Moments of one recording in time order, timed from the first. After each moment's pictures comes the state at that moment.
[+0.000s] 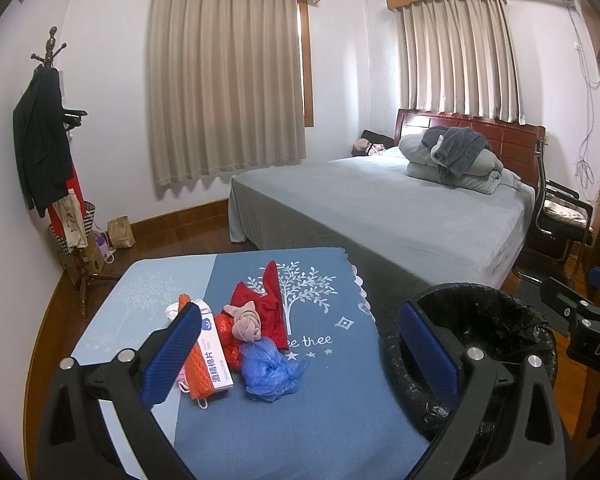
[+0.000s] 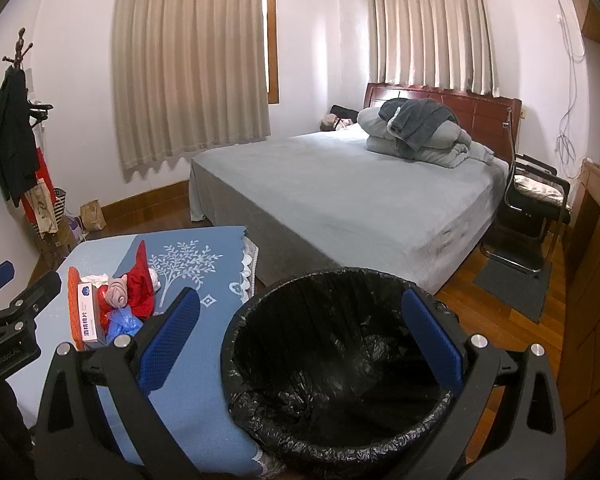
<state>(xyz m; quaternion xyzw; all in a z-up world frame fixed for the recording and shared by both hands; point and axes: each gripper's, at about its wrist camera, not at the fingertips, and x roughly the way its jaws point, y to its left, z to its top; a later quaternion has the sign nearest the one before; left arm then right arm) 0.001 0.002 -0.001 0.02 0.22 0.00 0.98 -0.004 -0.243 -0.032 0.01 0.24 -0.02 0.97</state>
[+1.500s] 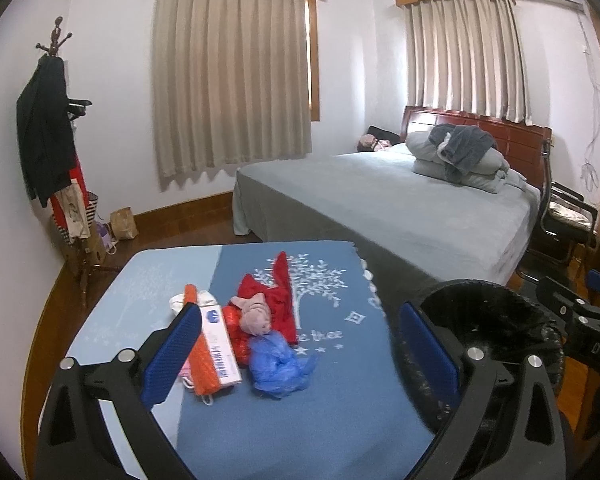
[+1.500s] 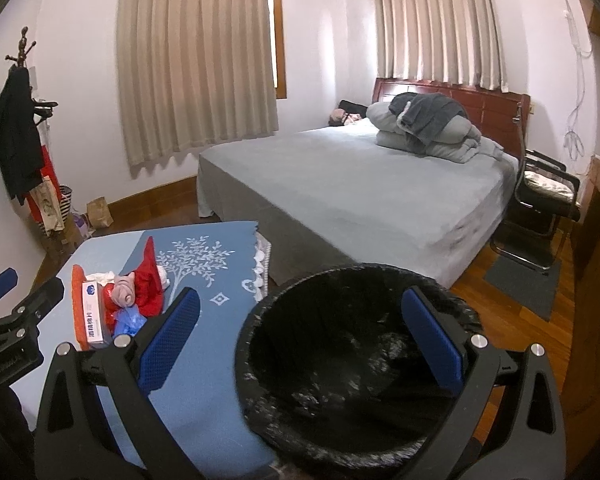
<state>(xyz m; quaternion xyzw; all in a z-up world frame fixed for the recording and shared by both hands) 0.004 0.023 -0.022 0.02 0.23 0.01 0.97 0.014 -0.221 -0.053 0.02 0.25 0.00 0.97</state>
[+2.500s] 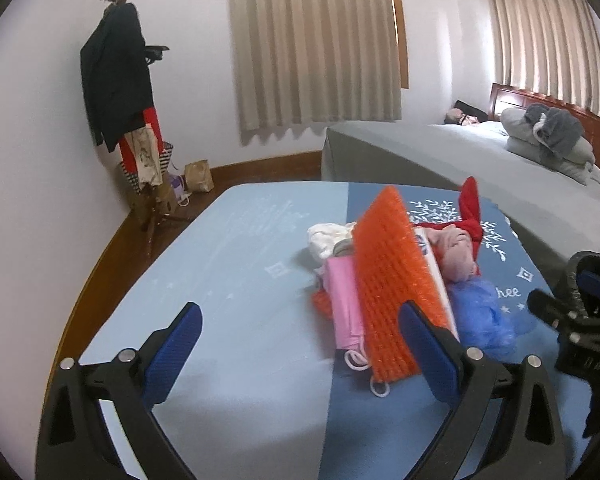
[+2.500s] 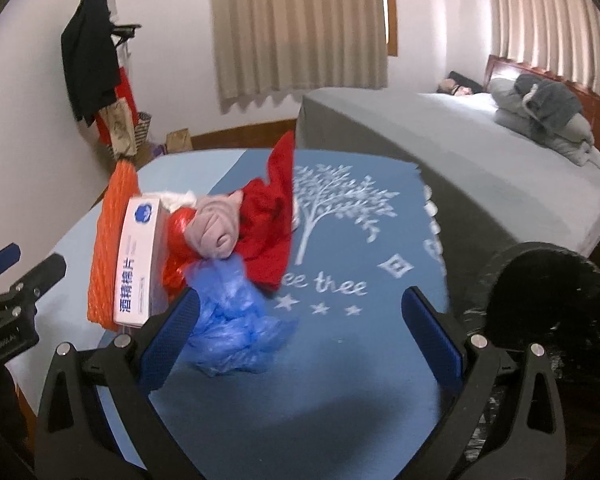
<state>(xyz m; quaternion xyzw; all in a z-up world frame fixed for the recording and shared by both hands) 0.041 0.173 -0.112 -0.01 0.28 0.15 0.95 0.119 -0.054 -0.165 -0.04 0.33 0.17 0.93</state>
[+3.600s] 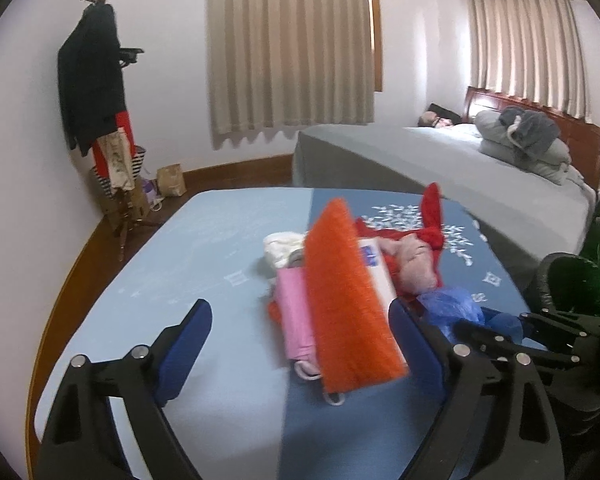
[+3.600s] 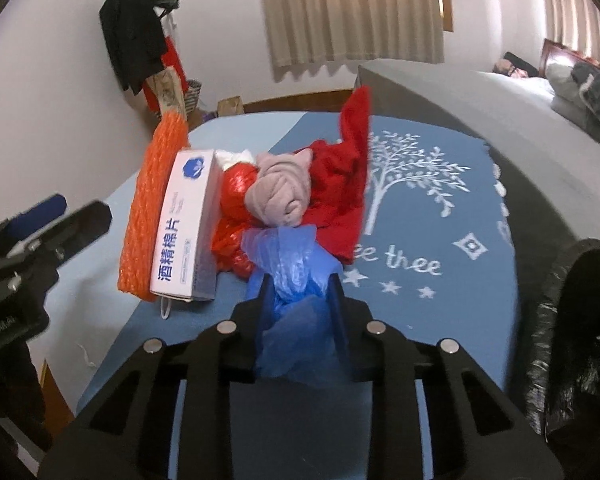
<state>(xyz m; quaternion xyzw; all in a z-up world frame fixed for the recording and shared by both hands) 0.052 0.154 -0.105 -0.02 0.28 0.09 0.96 0.123 -0.036 -0.177 -0.04 0.37 0.26 0.89</state>
